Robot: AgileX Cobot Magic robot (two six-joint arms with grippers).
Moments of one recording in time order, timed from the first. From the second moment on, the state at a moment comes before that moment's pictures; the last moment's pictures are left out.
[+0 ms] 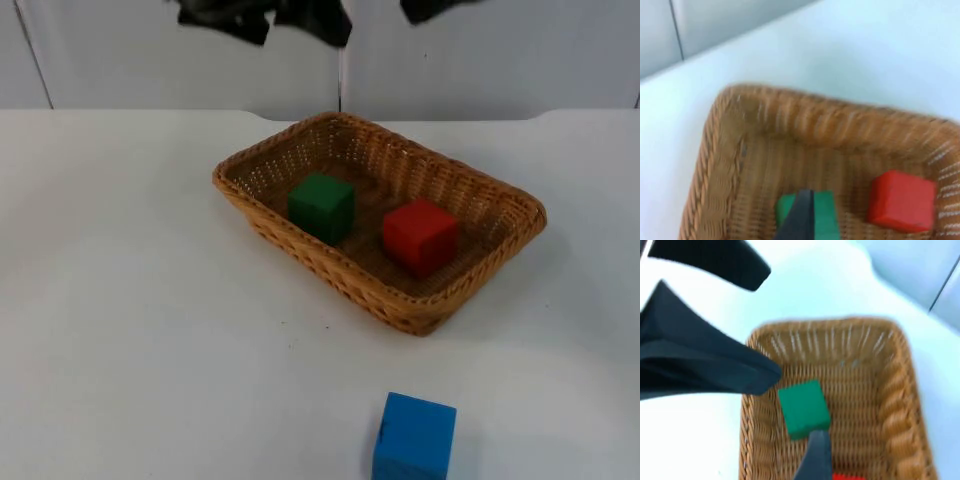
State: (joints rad) right arm 0.44 1.82 -1.60 0.37 0.66 -0.54; left arm -0.30 1.91 -1.54 -0.74 0.67 0.73
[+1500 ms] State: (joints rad) right arm 0.44 1.44 -1.24 0.39 0.64 -0.49; left arm -0.30 1.59 -1.41 -0.65 0.88 0.68
